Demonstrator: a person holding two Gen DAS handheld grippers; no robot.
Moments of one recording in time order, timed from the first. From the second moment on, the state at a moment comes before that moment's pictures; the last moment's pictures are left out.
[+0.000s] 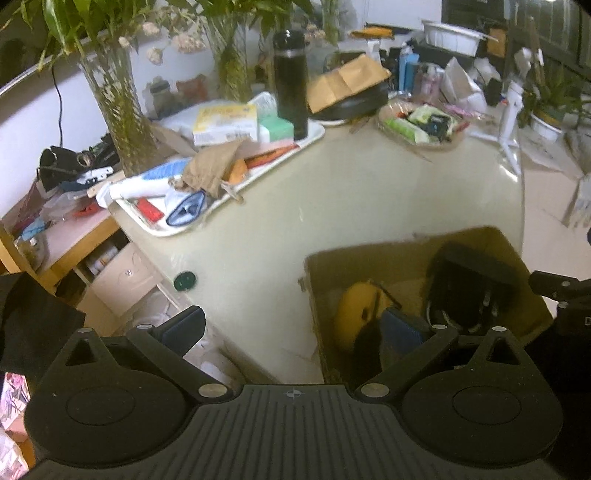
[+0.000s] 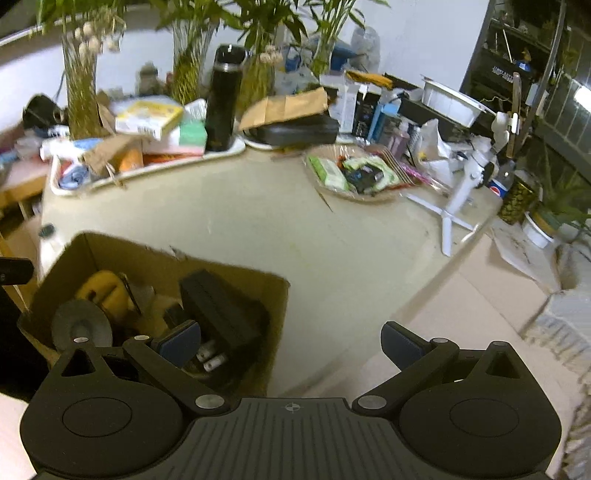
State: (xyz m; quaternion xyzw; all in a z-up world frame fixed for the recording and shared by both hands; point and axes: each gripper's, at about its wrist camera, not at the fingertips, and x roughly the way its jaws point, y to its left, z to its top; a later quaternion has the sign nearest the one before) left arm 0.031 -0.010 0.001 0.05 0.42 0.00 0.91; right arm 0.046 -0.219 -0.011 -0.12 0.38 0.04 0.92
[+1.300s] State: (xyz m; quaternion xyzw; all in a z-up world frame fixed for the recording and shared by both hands) left arm 0.023 -0.029 -0.034 0.03 0.56 -0.06 0.83; right arm 0.041 -0.224 -0.044 -0.01 0.54 0.08 0.84
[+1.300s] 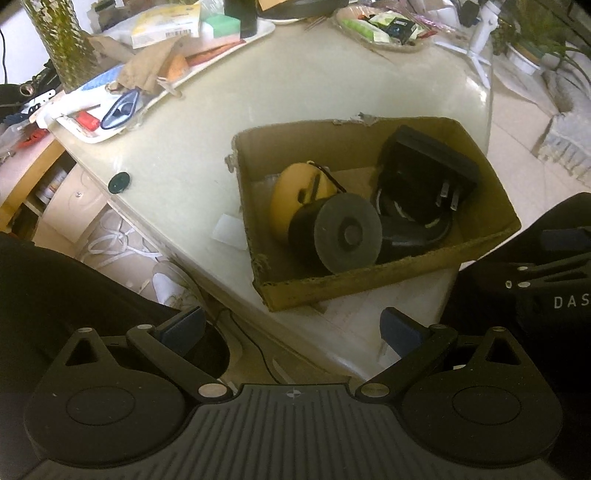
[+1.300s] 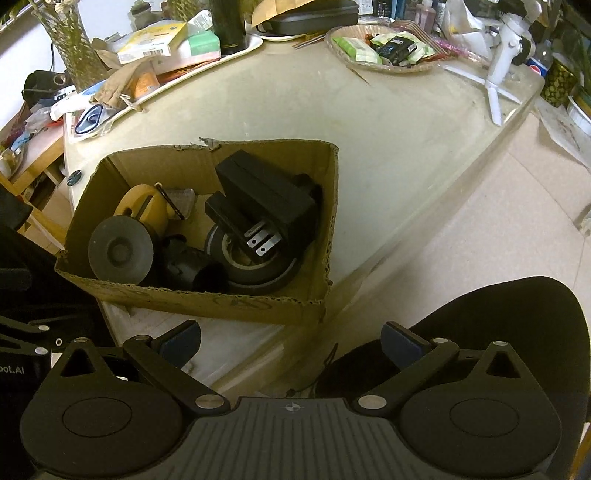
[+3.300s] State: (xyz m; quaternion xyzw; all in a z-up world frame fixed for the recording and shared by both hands) left arm 0.024 -0.030 -0.035 0.03 0.56 -0.06 0.83; right arm 0.039 -0.222 -0.046 -0.02 0.55 0.09 0.83
